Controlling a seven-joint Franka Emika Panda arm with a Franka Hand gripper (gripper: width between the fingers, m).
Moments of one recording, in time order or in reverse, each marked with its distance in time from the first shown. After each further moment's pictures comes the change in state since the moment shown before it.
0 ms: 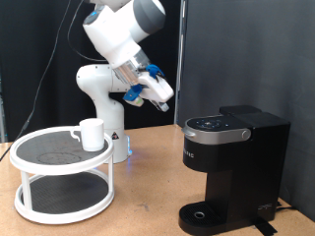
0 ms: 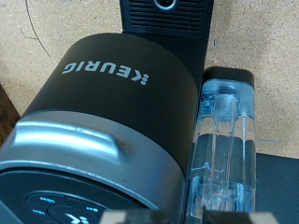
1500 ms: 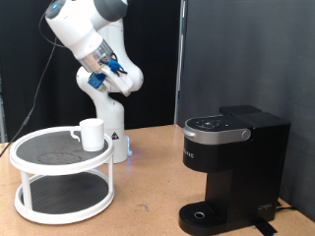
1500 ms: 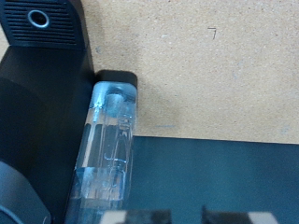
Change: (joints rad) arm -0.136 -0.174 -0.149 -0.050 -0.219 -0.393 -0.023
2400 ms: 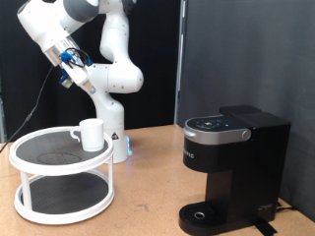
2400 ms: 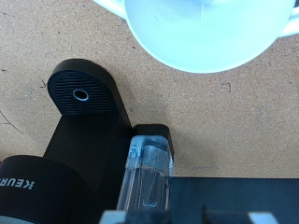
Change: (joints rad) arm -0.180 -0.167 -0.079 -0.141 -0.092 0.089 -0.009
